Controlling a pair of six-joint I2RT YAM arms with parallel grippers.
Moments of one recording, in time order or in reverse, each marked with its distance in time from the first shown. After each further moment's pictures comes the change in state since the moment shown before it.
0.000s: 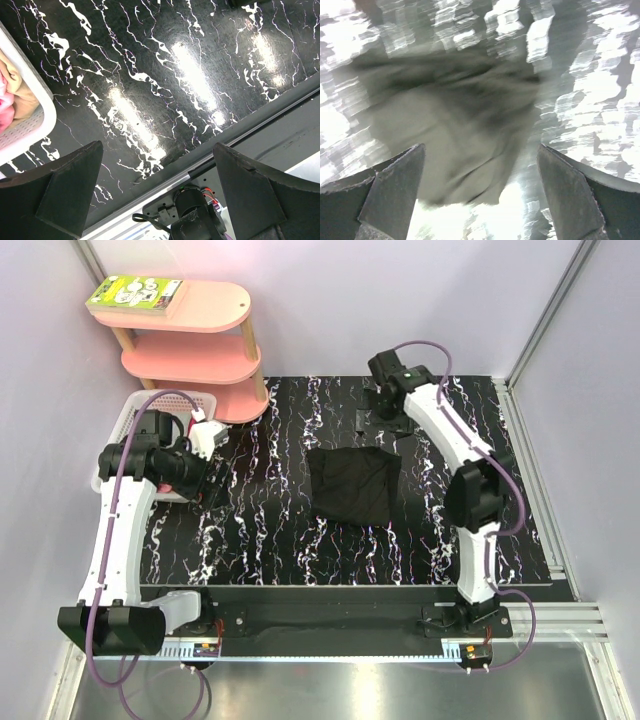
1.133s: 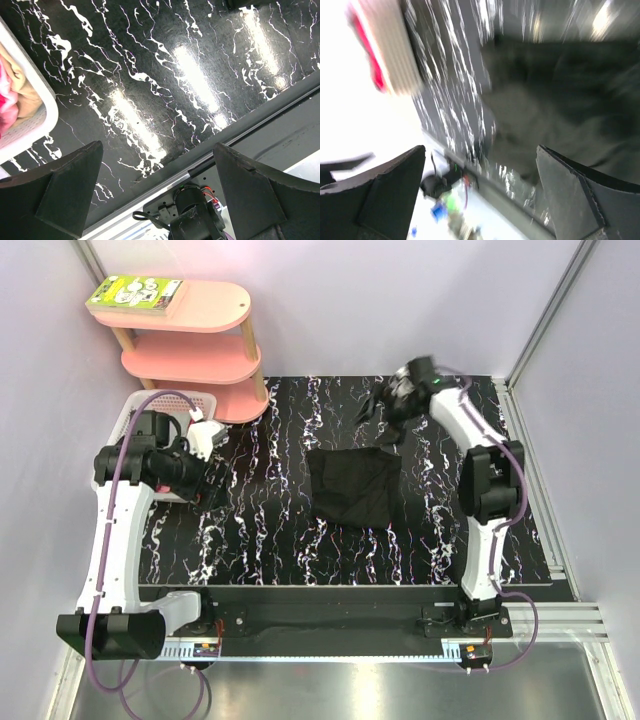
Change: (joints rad) left arm 0.000 -0.021 0.017 -0.021 0.003 0.006; right arm -0.189 -0.013 -0.262 0.320 -0.888 0.231
